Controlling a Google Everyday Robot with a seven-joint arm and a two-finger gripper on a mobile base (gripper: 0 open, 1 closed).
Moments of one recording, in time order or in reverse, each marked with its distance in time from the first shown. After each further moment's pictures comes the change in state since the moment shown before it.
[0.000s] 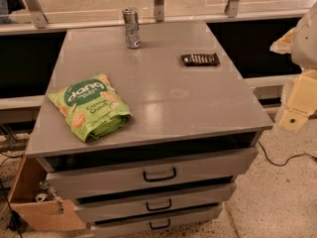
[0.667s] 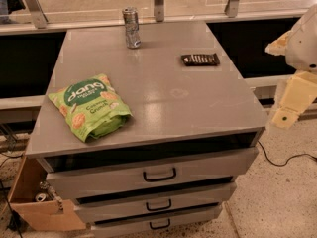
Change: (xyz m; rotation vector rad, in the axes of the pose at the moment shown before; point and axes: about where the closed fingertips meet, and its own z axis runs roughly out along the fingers) arm 0.000 -0.013 0.017 0.006 -0.045 0.001
